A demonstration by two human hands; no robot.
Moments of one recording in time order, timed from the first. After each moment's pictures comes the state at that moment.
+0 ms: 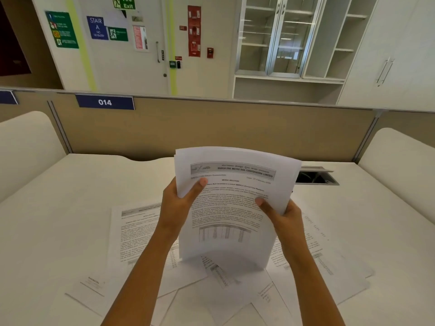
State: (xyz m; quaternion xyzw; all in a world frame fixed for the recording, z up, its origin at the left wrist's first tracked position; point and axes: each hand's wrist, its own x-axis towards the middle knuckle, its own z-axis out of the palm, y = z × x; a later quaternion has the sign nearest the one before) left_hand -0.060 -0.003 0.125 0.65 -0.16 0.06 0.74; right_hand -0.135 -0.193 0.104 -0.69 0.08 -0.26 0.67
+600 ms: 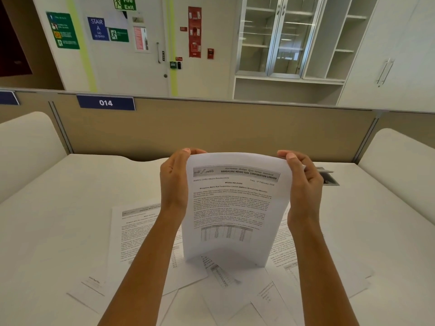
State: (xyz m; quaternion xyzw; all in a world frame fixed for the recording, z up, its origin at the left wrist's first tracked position) left_hand -0.058 -0.013 0.172 0.62 -0.19 0.16 0.74; right_hand -0.127 -0.192 0.171 -0.63 0.02 -0.41 0.66
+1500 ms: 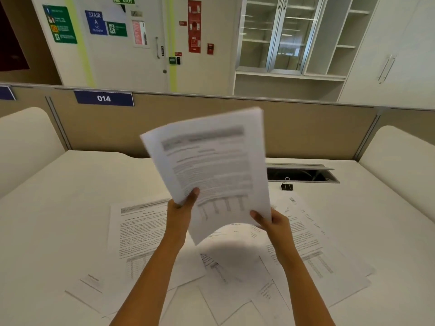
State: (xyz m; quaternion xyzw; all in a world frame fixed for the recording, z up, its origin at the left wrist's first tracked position) left_hand -0.035 -0.015 0.068 0.60 -0.04 0.03 0.80; right_hand -0.111 -0.213 0.045 -0.73 0.17 -0.18 0.63
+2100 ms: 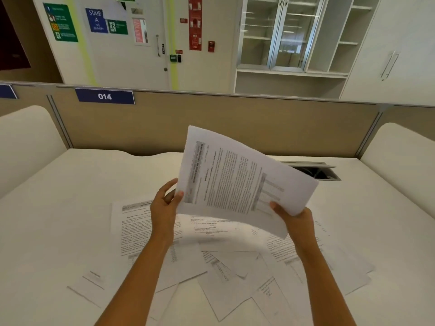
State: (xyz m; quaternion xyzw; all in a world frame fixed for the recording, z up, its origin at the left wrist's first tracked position) left_hand -0.022 0.014 0.053 0.64 -0.03 0.06 0.77; right_hand -0.124 -0.241 0.063 -0.72 0.19 -0.26 0.62
